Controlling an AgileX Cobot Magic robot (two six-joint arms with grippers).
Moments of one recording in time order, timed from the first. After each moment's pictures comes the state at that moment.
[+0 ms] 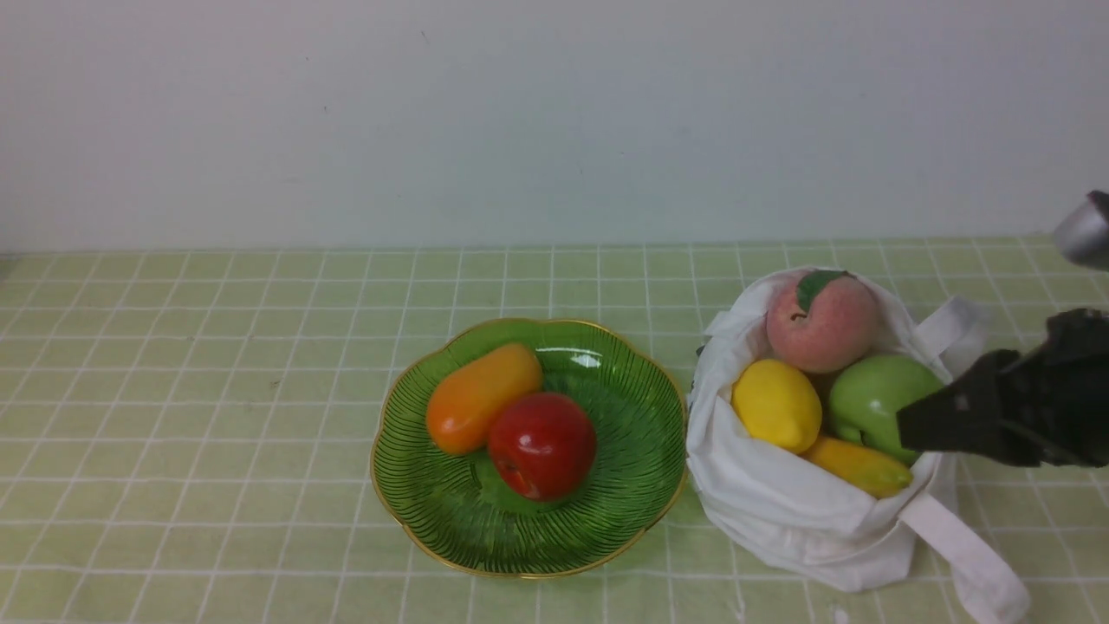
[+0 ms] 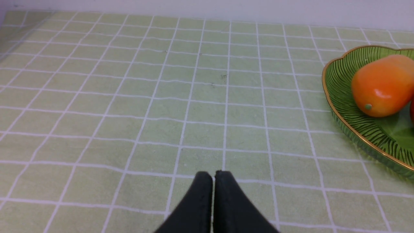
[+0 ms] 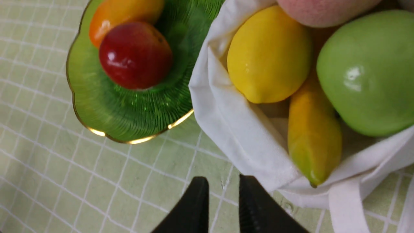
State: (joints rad) right arm 0.04 1.26 -0.84 0.75 0.96 -0.59; left arm 0.01 -0.01 0.03 0.03 0.39 -0.10
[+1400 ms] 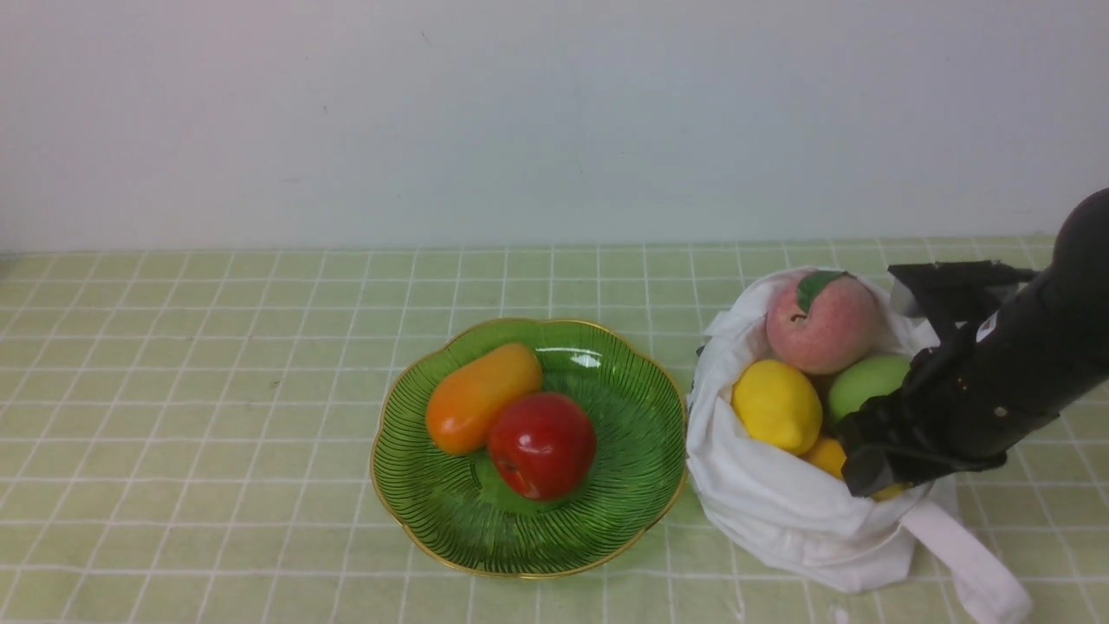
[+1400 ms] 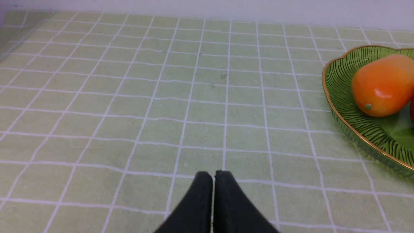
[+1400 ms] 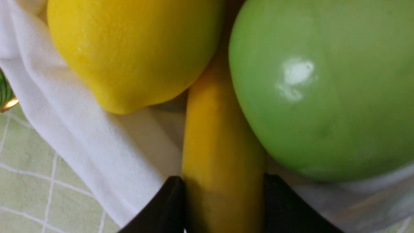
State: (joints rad) right arm 0.20 1.63 -1.01 0.32 0.90 -0.24; left arm 0.01 -0.01 0.03 0.03 0.39 -0.10
